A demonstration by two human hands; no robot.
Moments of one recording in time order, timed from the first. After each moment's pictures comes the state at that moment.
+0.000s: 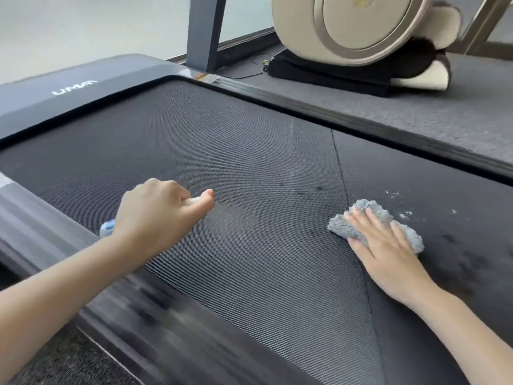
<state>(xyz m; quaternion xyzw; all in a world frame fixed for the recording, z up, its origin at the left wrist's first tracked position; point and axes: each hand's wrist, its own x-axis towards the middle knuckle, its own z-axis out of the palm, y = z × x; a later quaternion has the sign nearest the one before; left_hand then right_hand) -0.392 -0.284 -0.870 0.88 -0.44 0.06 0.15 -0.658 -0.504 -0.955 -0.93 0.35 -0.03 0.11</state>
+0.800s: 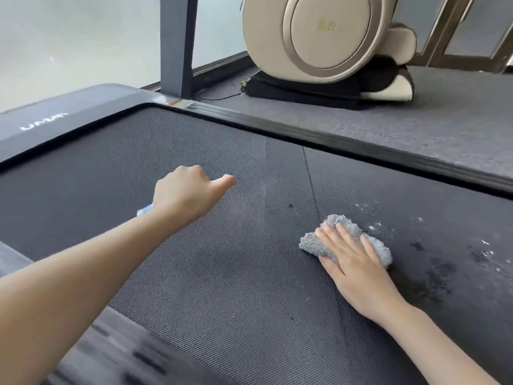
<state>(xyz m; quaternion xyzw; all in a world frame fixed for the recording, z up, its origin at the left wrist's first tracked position) -0.390 -0.396 -0.856 0.89 -0.41 0.06 0.18 -0.662 -0.502 -0.956 -0.93 0.35 -0.04 0.11</state>
